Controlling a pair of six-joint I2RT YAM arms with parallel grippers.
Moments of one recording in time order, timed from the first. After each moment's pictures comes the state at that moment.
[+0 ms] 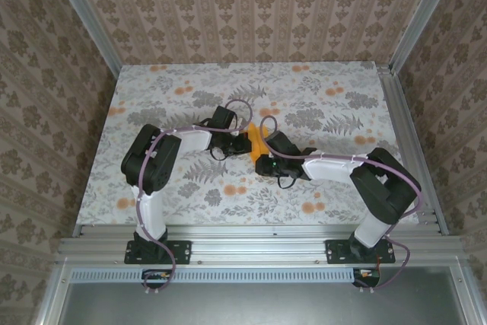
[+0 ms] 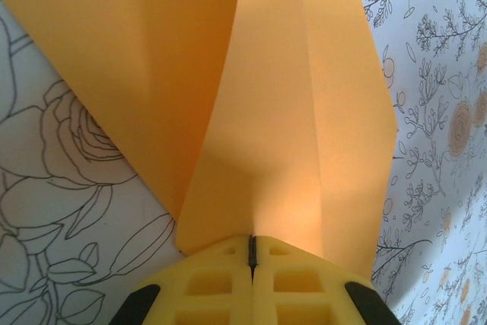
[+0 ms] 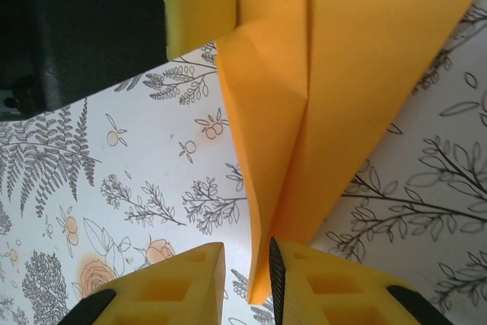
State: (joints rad) left arm -0.56 1.97 1.12 -0.16 0.50 -0.55; right arm 0.71 1.68 0.85 -0.11 -0.11 0.75
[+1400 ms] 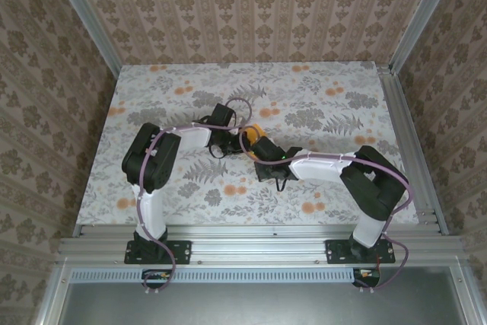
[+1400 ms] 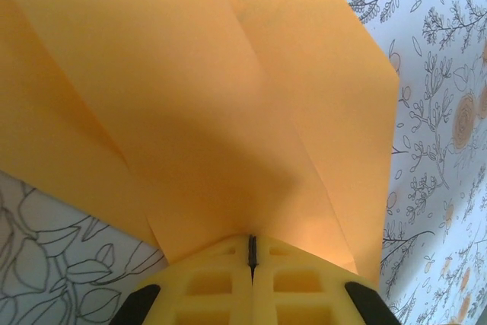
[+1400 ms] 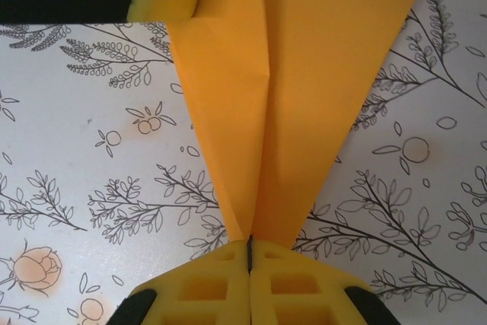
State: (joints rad) left arm -0.55 1.98 1.16 -0.23 0.53 -0.51; right arm 0.81 1.75 0.97 -0.31 0.21 0.49
